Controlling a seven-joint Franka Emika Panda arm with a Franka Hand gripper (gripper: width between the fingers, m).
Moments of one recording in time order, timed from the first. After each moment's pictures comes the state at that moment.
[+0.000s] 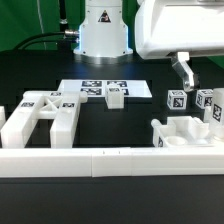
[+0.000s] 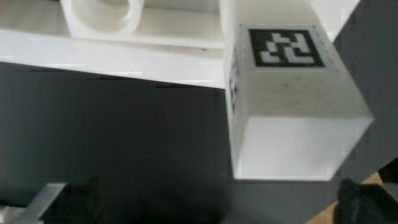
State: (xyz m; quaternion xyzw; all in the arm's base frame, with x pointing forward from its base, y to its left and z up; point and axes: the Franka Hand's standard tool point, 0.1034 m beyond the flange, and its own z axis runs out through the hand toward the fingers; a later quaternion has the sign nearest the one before) arm 0.649 0.100 0.106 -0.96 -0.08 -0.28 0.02
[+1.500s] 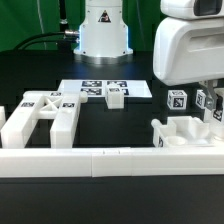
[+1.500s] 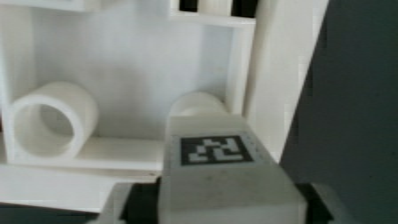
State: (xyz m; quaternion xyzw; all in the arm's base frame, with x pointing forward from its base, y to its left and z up) arm 0.640 0.119 0.076 -1.00 -0.09 -0.01 0.04
